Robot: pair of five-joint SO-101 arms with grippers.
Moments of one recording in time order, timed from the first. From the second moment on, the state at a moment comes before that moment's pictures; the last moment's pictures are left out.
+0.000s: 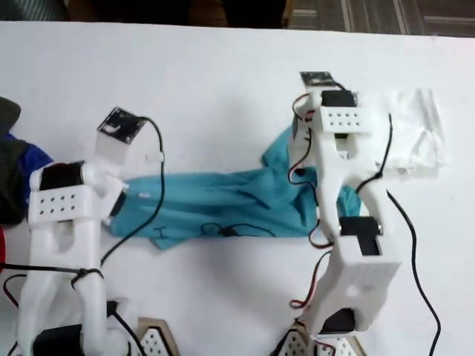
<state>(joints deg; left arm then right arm) -17.7 -28.6 39.7 72.6 -31.6 -5.6 20.7 -9.4 87.8 2.7</state>
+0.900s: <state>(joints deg) -17.7 -28.6 39.7 73.8 -31.6 -5.6 26.9 -13.5 88.1 2.5</state>
